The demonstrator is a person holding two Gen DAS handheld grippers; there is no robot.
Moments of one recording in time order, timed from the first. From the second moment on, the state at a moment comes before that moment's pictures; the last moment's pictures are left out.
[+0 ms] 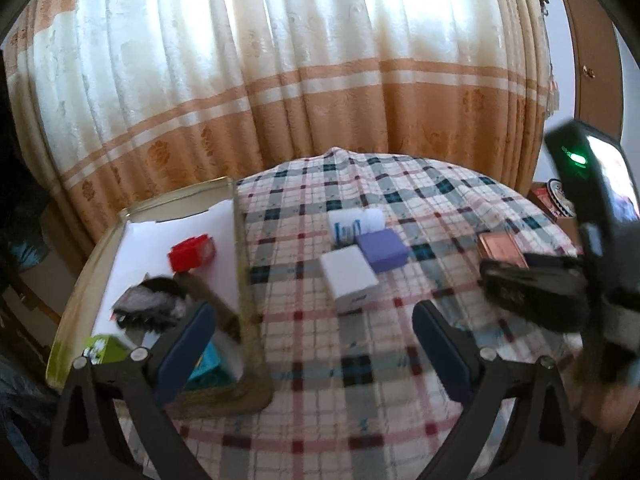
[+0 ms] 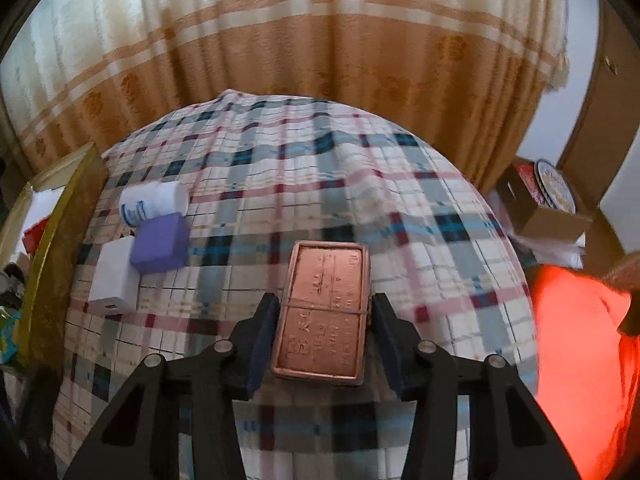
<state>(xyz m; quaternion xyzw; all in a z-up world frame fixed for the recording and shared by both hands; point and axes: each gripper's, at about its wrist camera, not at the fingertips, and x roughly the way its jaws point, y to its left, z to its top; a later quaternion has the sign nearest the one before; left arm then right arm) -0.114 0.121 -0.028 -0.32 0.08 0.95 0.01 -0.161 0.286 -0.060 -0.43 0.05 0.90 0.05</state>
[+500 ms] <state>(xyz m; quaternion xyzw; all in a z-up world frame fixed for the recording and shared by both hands) -0.196 0.150 -0.067 -0.43 0.07 0.90 -0.02 -0.153 0.303 -0.061 -0.42 0.11 0.90 0.04</state>
